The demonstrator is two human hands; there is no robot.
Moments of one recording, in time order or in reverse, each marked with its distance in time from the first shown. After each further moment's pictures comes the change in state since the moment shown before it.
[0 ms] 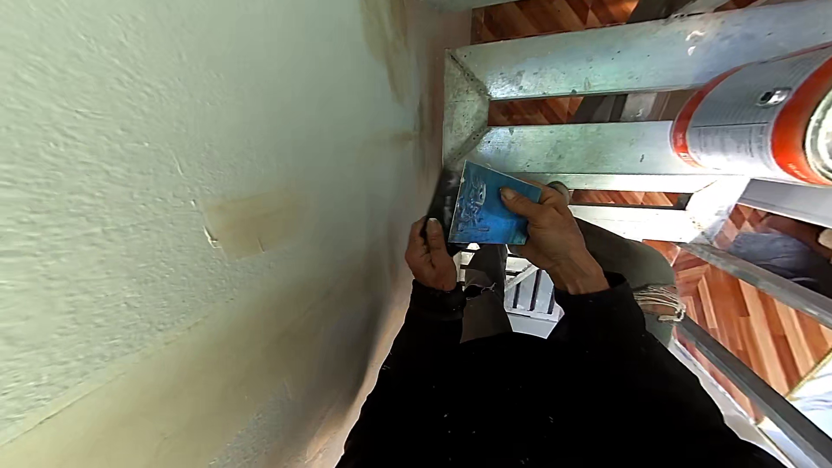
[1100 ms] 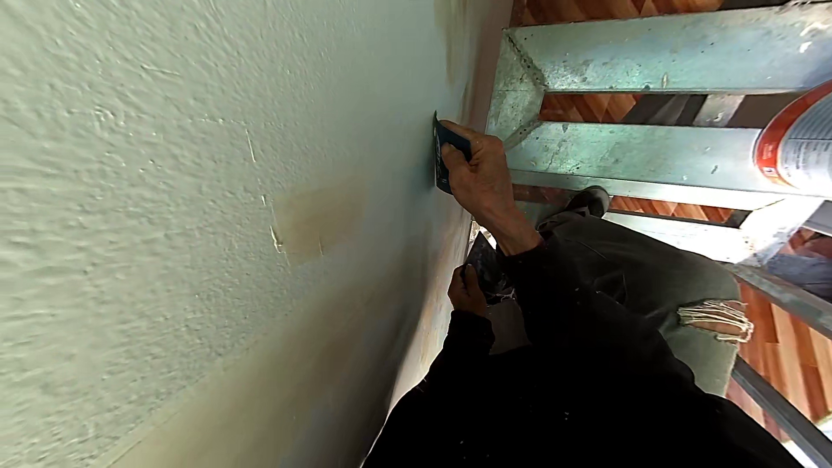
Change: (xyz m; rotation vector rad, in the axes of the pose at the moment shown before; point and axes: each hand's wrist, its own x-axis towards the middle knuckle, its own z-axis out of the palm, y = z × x) left_hand -0.075 -0.084 -0.027 0.203 -0.043 -0.582; right_hand 0.103 0.016 0.137 -0.547 -0.001 -0.378
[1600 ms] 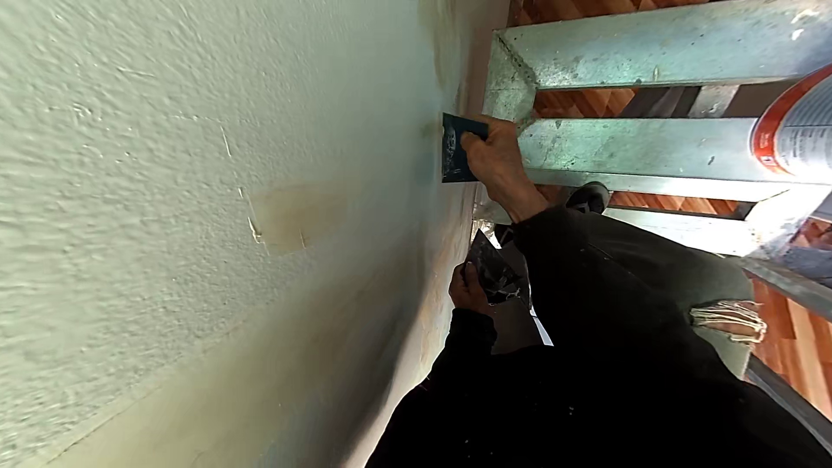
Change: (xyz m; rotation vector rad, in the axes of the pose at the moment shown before) left_hand -0.006 -0.001 0.006 0.012 -0.002 0.007; right_hand 0.029 0.033 -0.027 0.099 0.019 0.233
